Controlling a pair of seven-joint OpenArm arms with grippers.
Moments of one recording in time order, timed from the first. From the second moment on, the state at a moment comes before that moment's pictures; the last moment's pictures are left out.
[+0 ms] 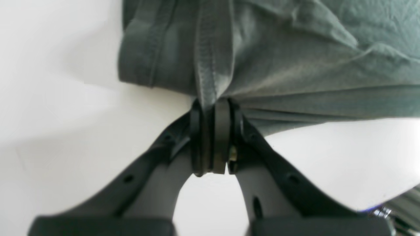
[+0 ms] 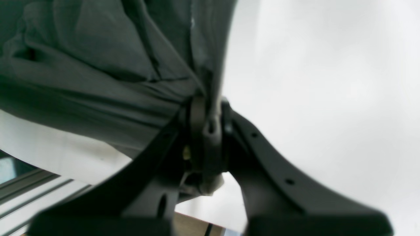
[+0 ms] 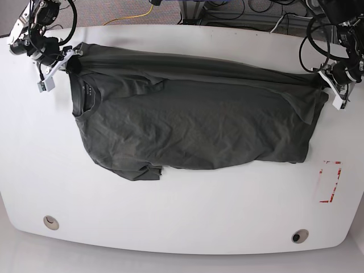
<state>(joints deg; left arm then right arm) 9.5 -23.5 -35.1 79.4 -35.2 -42.6 66.8 -18.0 15.6 42.3 93.6 44.1 40.1 -73.7</state>
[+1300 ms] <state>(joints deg) 22.3 -19.6 -38.8 98.6 -32.2 -42.0 80.8 -23.2 15.8 42.5 93.6 43.1 40.1 -73.5</state>
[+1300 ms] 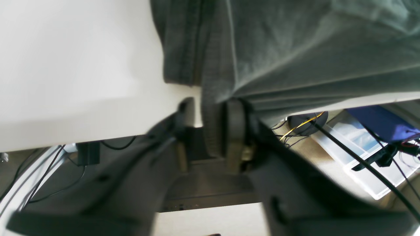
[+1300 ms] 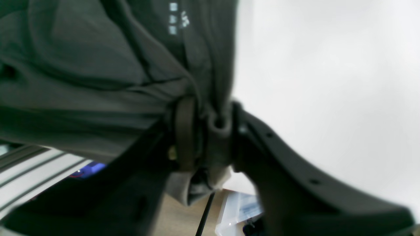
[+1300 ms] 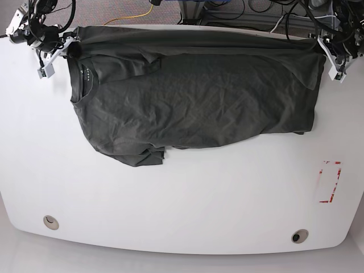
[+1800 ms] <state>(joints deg) 21.6 -23.9 -40.8 101.8 -32.4 -42.0 81.2 -22.2 16.1 46.4 98.4 42.6 40.0 -73.8</state>
